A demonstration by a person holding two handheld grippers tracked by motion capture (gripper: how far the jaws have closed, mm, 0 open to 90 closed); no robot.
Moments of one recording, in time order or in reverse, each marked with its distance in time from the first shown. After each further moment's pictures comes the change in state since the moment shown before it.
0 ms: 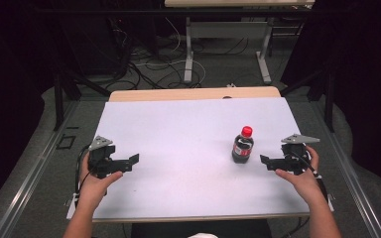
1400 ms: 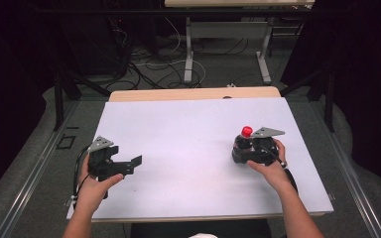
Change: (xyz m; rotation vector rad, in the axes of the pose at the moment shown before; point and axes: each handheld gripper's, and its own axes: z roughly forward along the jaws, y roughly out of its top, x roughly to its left) left arm -0.018 0.005 -0.012 -0.007 -0.050 0.014; right arm 0.046 0.026 0.061 -0.058 0.106 -0.102
